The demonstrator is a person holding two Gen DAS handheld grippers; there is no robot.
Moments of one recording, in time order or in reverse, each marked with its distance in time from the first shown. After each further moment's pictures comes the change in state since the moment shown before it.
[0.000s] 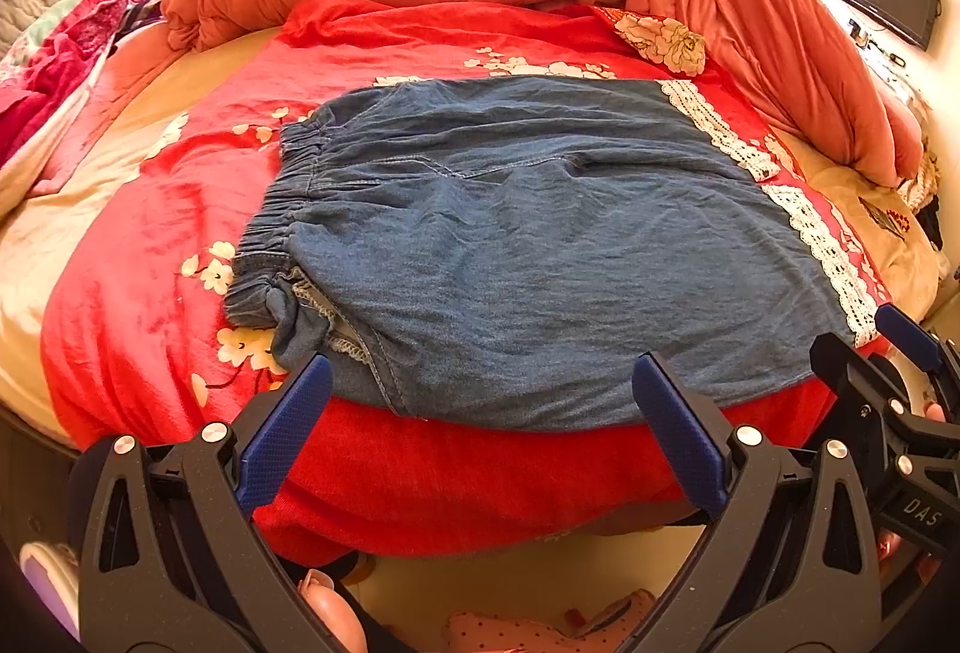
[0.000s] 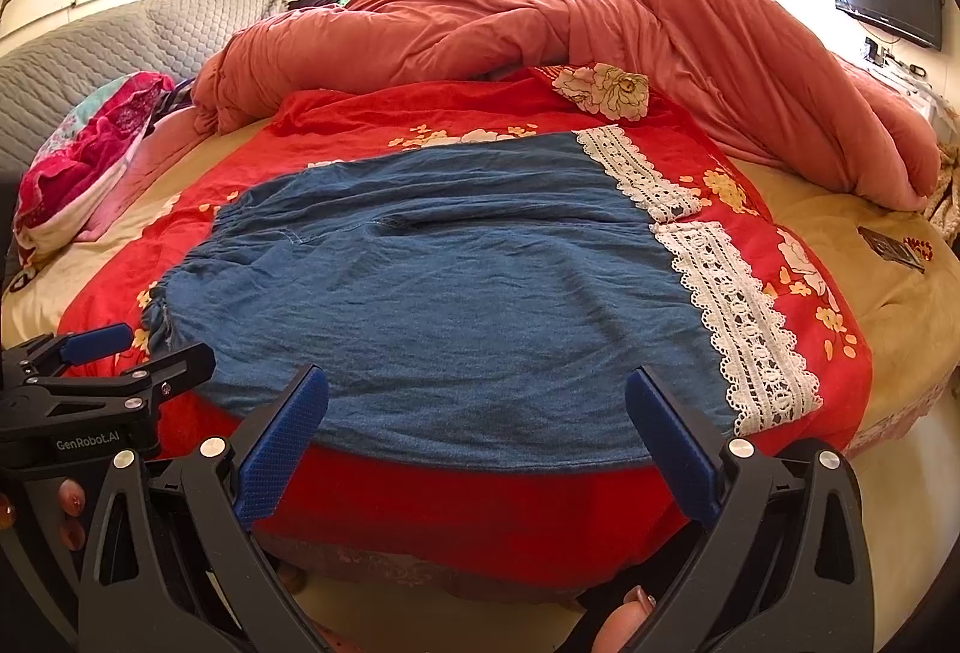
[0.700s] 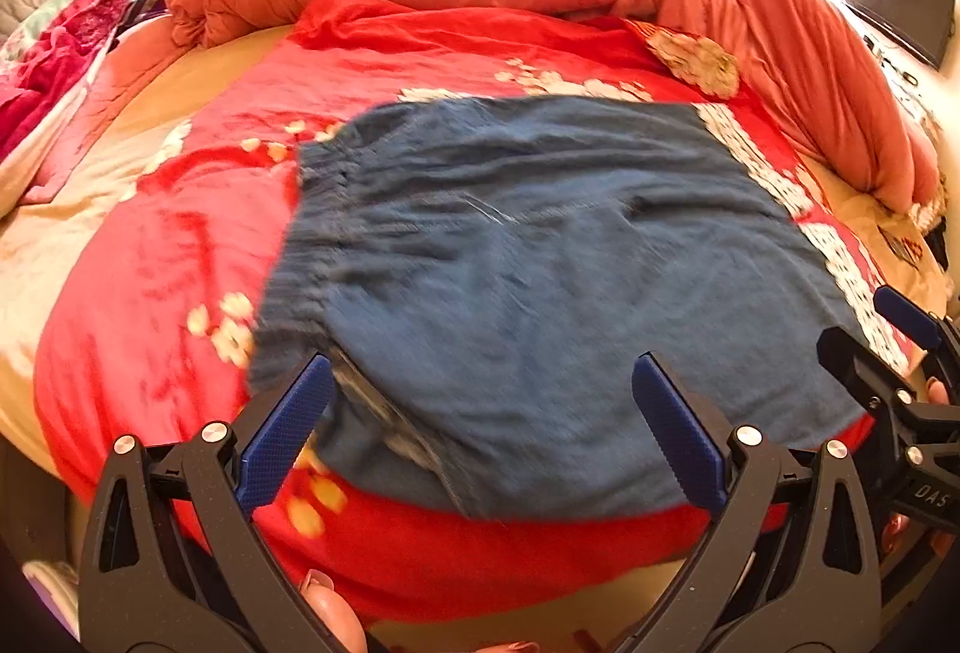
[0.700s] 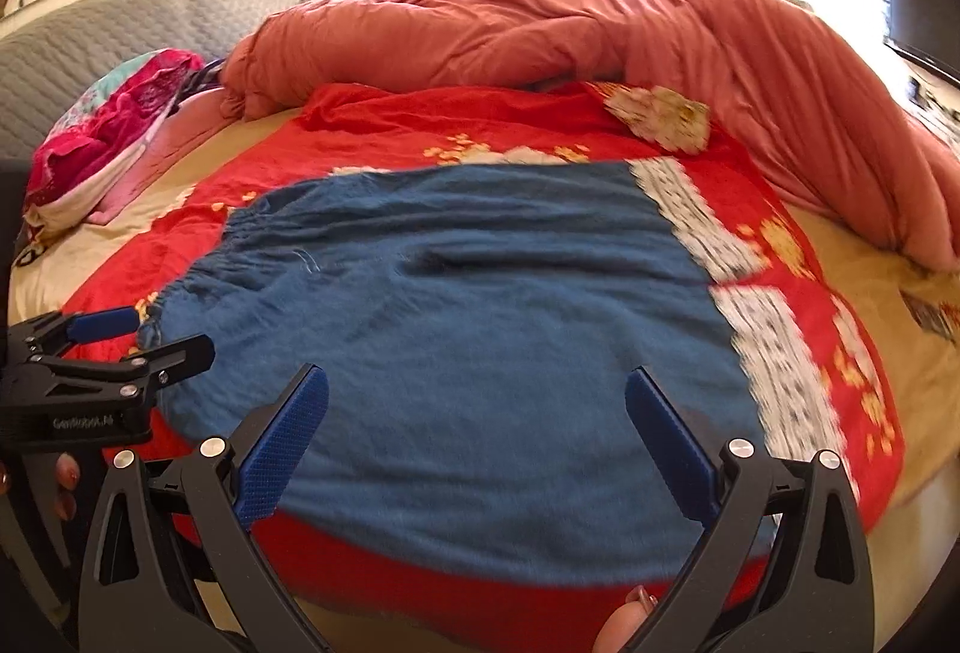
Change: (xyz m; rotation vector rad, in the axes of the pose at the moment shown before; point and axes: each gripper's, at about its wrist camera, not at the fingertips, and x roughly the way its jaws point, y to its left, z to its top) left arm 0.030 0.039 0.036 -0.031 -0.005 0.006; right arm 0.046 0.022 0.041 -0.105 0.003 0.073
